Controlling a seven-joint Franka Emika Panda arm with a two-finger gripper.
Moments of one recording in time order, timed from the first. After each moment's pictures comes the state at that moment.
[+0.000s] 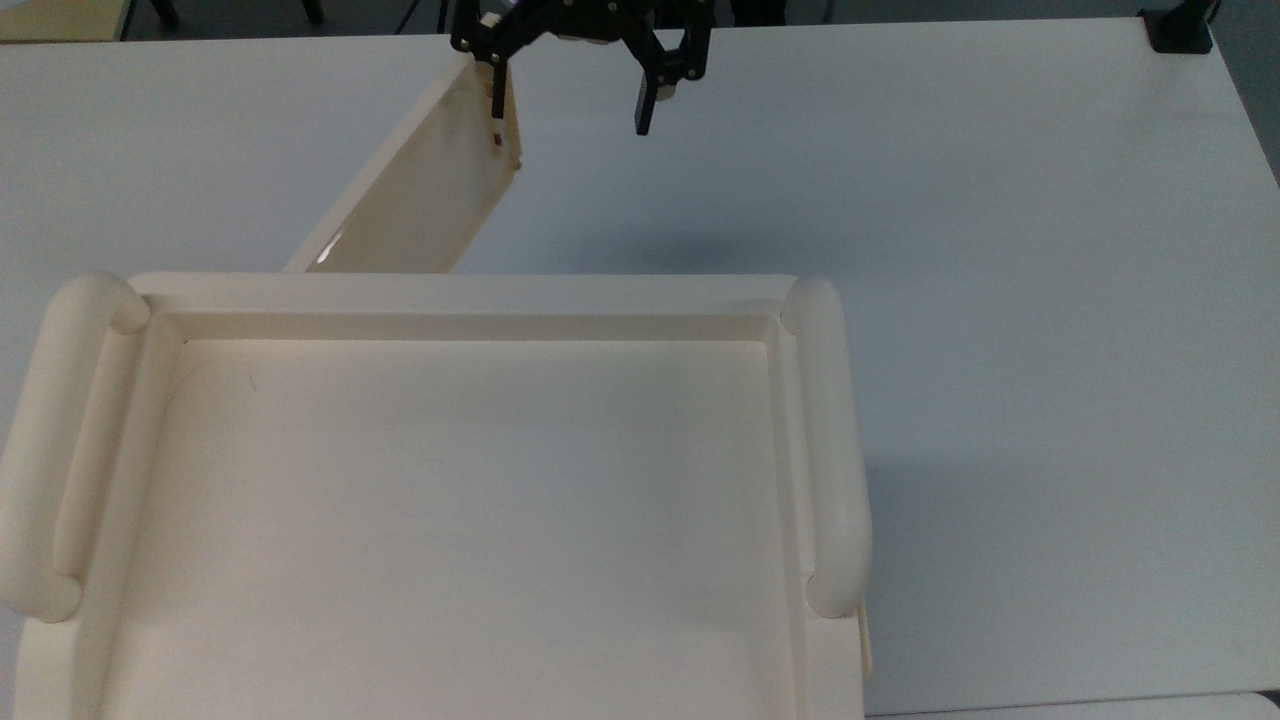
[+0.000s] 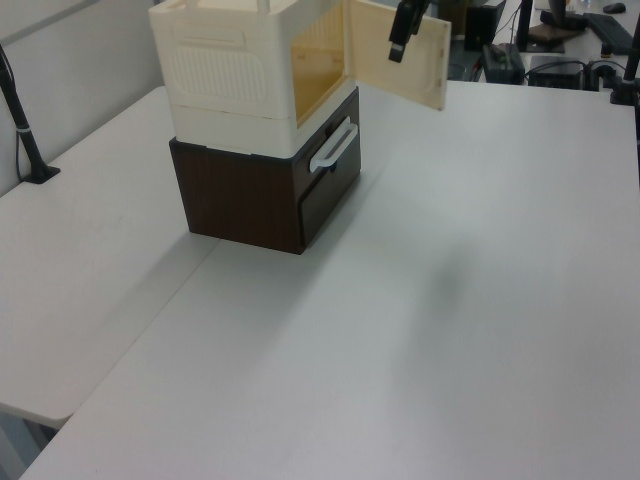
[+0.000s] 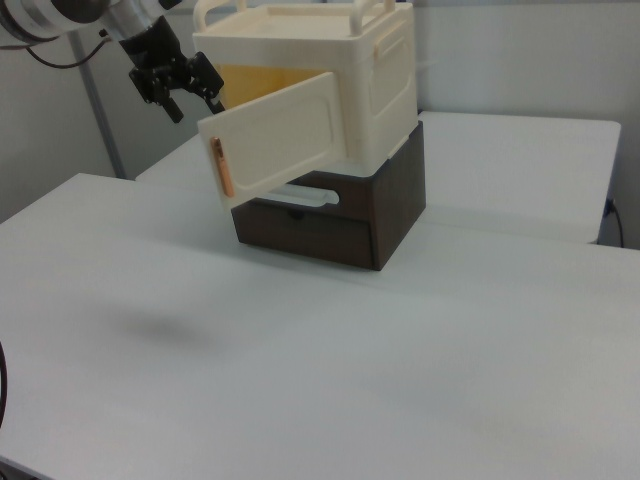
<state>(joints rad) 0.20 0.18 -0.02 -1.31 -0.21 1.77 0.12</state>
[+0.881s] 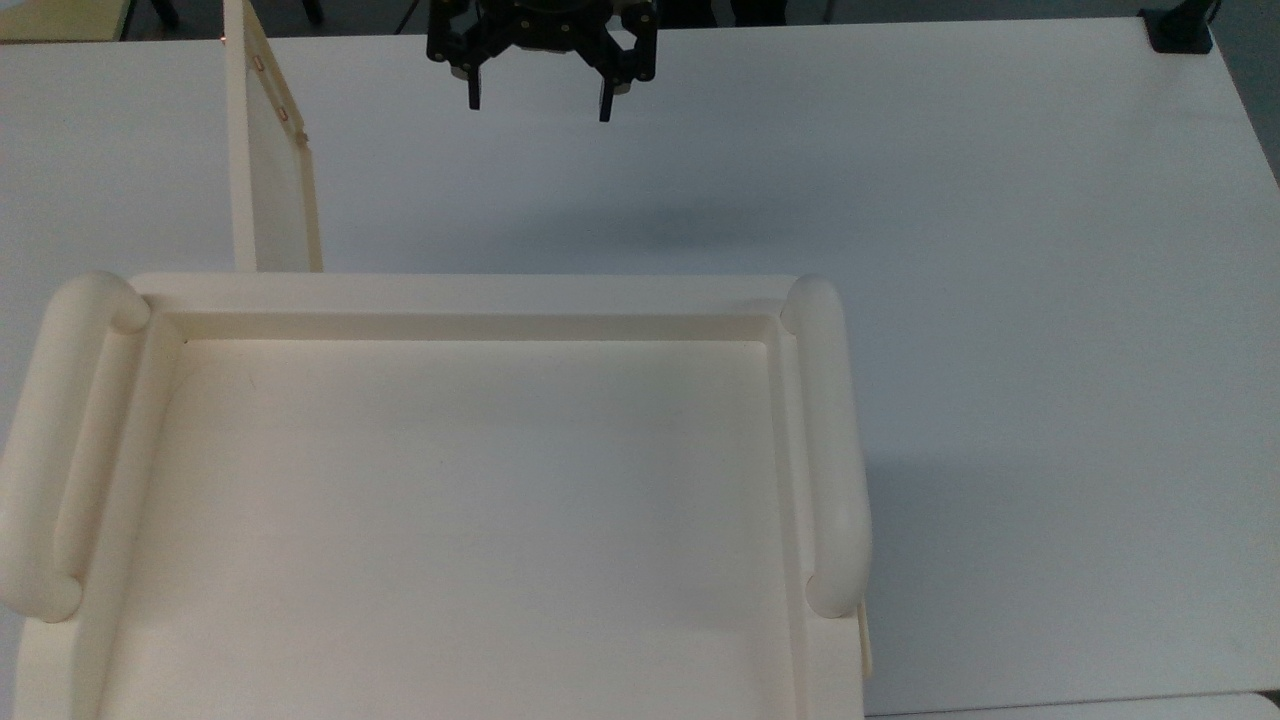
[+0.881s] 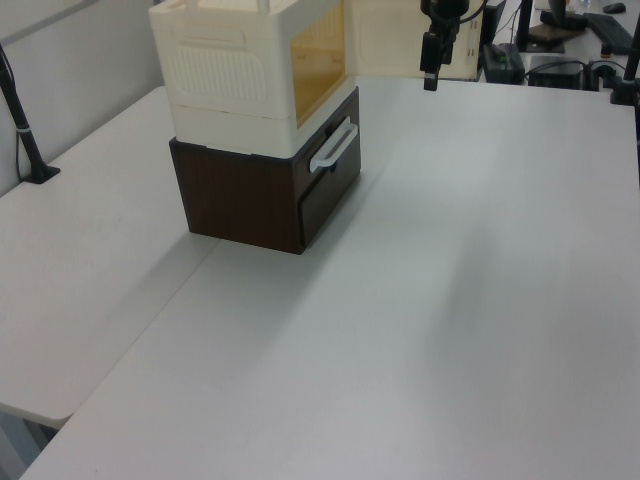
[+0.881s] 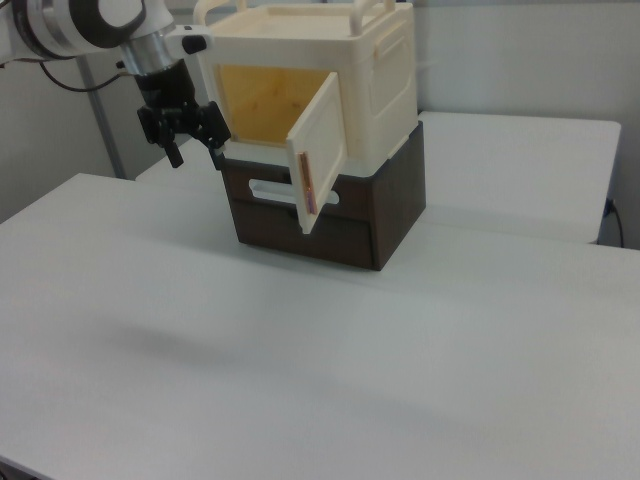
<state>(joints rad) 0.13 0.15 -0.02 -1.44 -0.12 1.64 0.09</state>
